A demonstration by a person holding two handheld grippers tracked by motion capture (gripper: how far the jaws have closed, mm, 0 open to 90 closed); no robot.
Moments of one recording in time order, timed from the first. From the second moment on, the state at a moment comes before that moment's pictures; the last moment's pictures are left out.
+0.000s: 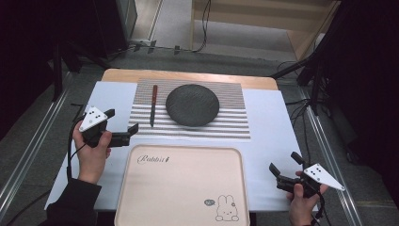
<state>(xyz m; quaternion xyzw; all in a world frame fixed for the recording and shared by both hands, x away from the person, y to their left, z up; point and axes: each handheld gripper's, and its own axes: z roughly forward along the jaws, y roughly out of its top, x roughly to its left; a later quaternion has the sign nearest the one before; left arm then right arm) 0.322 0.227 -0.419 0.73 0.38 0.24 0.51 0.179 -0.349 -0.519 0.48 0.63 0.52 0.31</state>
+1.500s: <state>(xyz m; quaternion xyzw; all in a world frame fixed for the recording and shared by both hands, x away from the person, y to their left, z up) 0.391 0.194 -0.418 0.76 0.39 0.22 0.48 0.179 -0.349 -0.519 0.48 0.63 0.52 0.31</state>
